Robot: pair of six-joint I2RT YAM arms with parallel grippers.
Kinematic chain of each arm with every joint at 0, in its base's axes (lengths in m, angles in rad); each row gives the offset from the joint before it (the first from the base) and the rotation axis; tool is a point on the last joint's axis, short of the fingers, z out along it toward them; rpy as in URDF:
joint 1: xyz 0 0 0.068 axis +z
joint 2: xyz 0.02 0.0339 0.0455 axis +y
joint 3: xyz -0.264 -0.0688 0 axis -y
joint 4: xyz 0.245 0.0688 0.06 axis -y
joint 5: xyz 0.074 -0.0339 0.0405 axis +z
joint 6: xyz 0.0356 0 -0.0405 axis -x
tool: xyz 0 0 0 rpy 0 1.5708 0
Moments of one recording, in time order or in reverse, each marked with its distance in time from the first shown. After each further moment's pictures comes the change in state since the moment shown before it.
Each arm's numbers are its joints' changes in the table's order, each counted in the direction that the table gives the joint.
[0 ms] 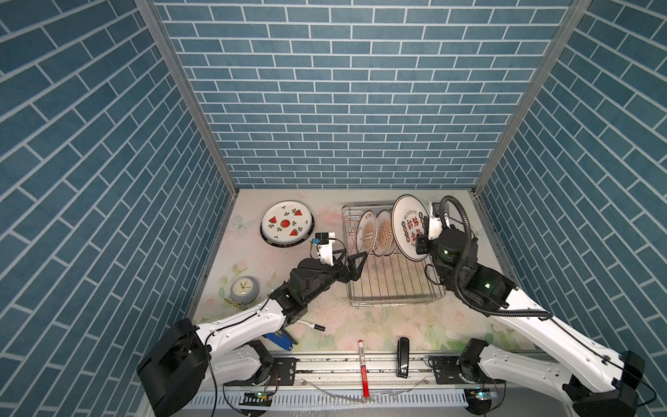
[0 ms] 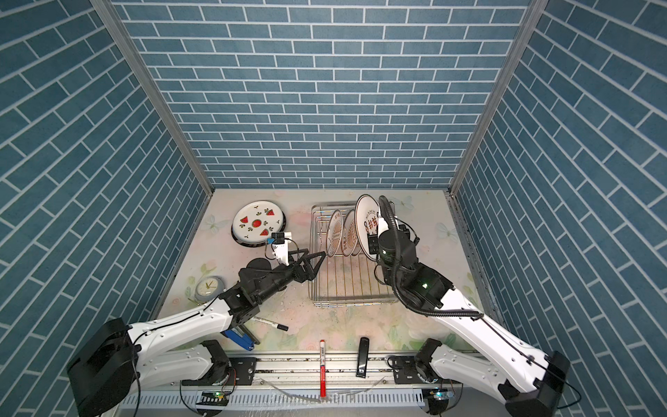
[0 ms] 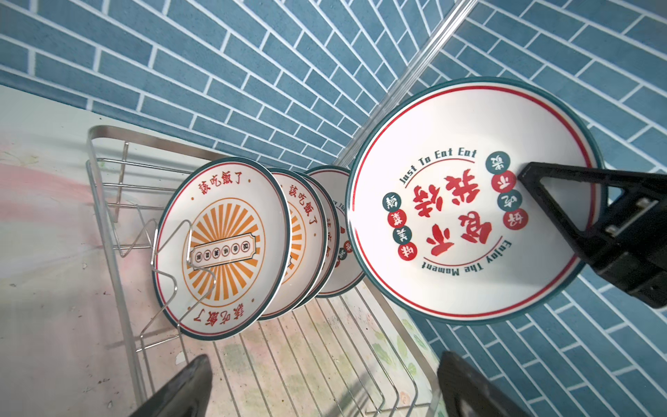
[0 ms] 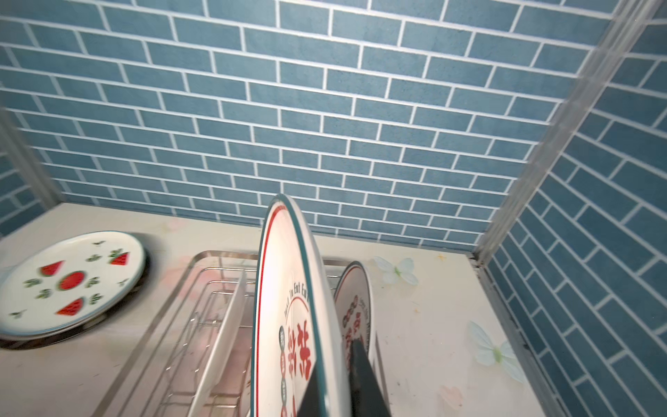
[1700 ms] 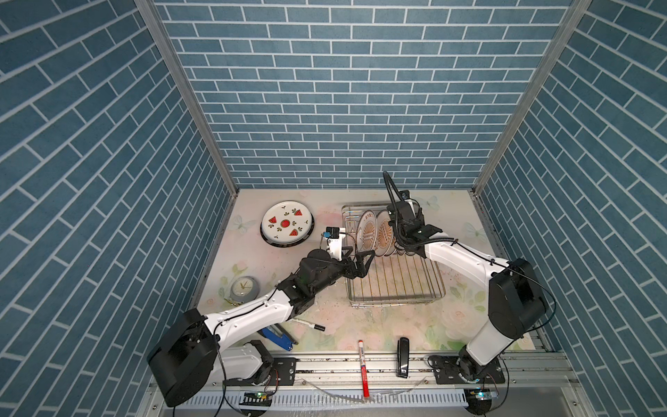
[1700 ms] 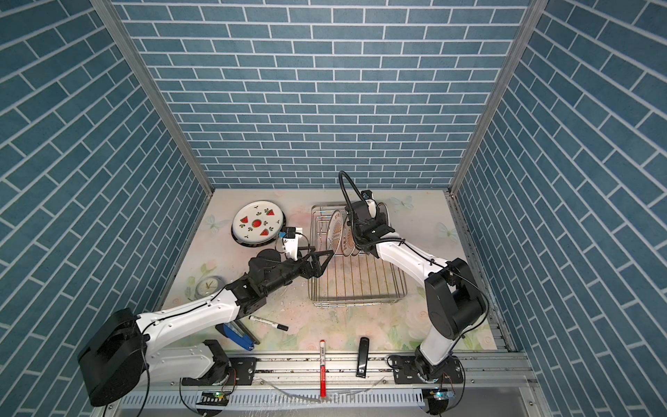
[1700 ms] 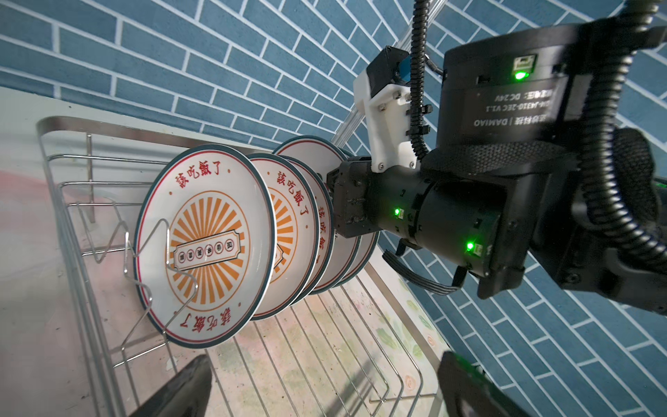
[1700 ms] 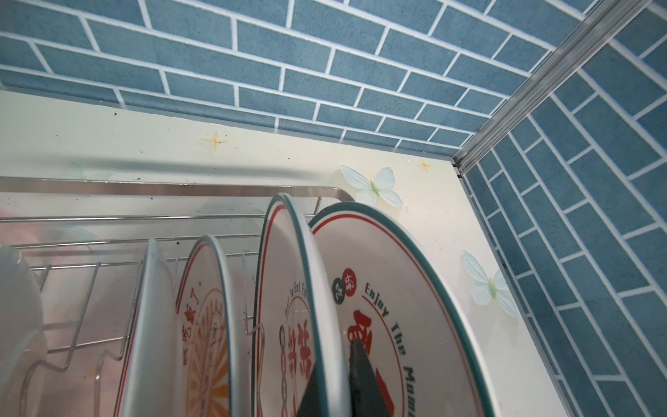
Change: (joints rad) left arm 0.000 0.066 0.107 -0.138 -0.011 -0.055; right arm -0.231 0.756 0.280 -0.031 -0.082 -0.108
